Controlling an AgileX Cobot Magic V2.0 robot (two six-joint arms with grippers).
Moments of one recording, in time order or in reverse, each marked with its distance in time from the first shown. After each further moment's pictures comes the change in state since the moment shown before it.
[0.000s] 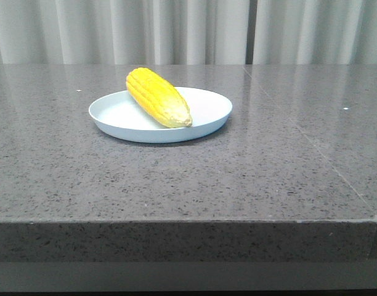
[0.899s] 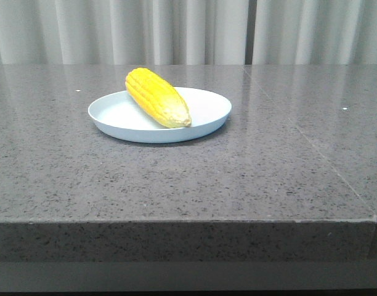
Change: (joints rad) left arm 0.000 0.000 0.000 0.000 0.000 0.000; right arm -0.483 -0.541 0.672 0.010 -0.712 0.000
